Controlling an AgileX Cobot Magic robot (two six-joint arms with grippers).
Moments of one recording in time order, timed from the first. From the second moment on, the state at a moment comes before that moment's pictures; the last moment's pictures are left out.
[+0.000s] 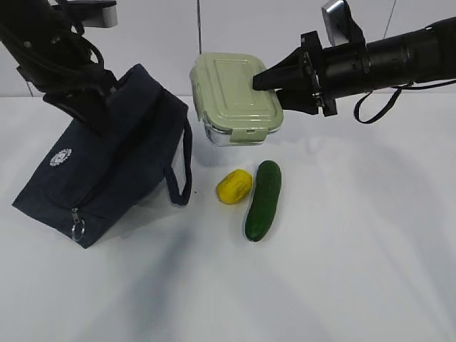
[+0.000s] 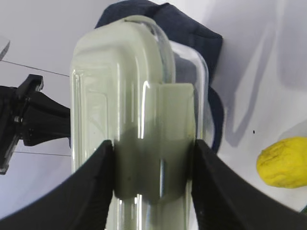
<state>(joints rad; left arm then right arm) -0.29 1.84 -1.60 -0.25 1.18 0.29 0.08 2.07 -1.53 1.40 1.16 -0.85</state>
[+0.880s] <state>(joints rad) -0.30 1.84 -1.60 -0.39 1.20 0.32 0.20 2.24 -1.53 1.50 1.15 -0.91</state>
